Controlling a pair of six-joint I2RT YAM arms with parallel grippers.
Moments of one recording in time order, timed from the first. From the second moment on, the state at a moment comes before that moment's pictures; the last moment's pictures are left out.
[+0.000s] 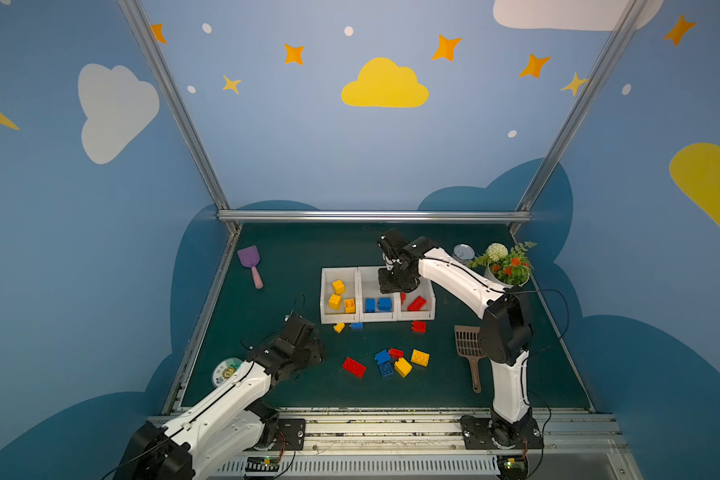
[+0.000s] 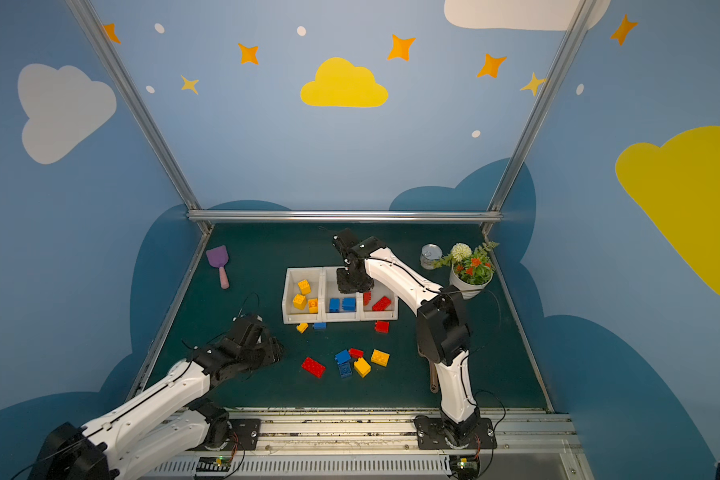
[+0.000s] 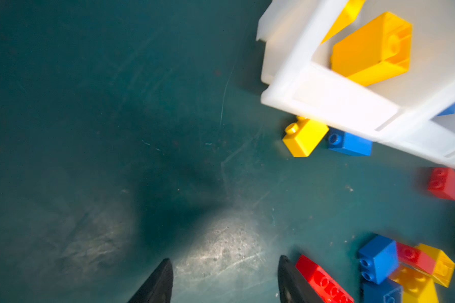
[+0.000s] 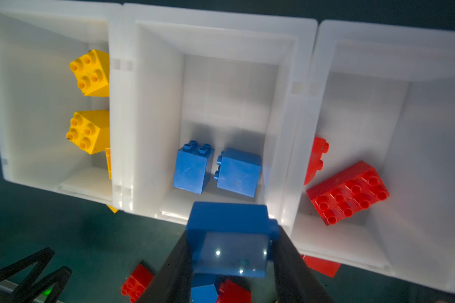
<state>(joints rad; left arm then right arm) -0.49 0.97 0.43 -0.50 0.00 -0.77 0.71 2.07 1.87 -1.07 -0.03 0.47</state>
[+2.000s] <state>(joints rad) -0.59 1.49 0.84 -0.50 -0.04 -0.50 0.76 1.17 1.02 -0.99 0.15 0.77</state>
